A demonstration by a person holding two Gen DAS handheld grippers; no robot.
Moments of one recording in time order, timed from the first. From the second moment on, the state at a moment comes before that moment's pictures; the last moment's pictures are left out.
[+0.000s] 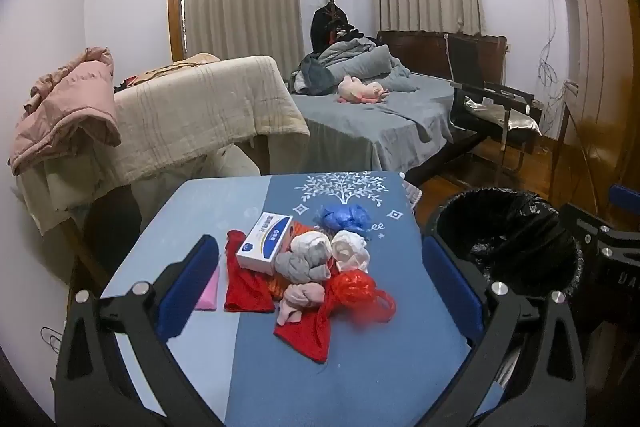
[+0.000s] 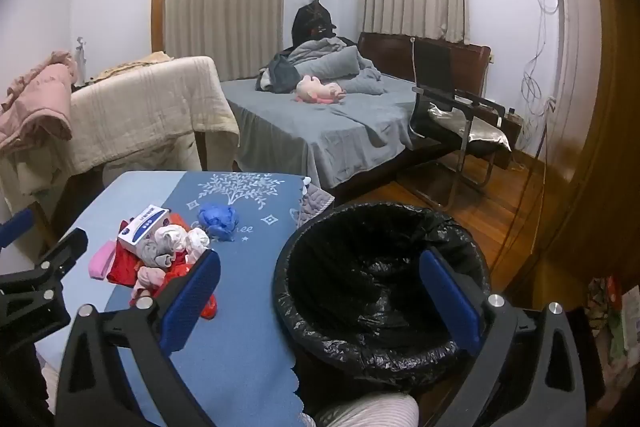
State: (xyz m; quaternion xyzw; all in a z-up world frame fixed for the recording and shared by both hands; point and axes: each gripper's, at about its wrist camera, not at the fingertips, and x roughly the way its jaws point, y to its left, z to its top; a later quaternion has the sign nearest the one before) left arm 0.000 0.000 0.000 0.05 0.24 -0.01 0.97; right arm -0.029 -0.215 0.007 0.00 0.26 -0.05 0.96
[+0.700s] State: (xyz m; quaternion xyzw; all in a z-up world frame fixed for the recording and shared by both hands) left arm 0.000 0.001 0.000 0.04 0.24 -0.01 0.97; right arm -0.027 -0.208 0.006 0.00 0.26 -0.05 0.96
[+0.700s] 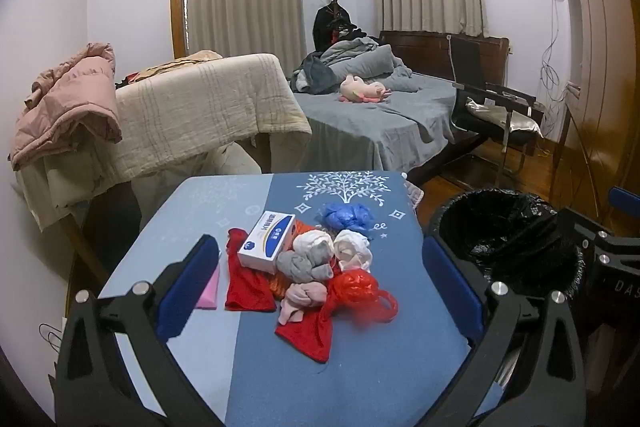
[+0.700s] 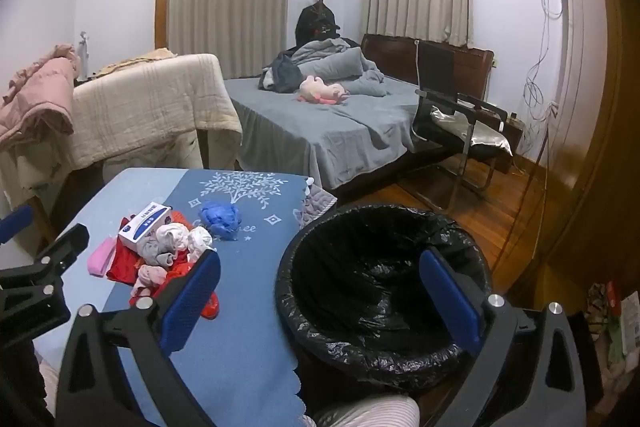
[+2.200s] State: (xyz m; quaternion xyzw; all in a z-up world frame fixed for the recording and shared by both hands) left arm 0.003 0.010 0.000 0.03 0.24 -0.01 0.97; right arm -0.026 -0.200 0.002 0.00 0.26 -0.05 0.96
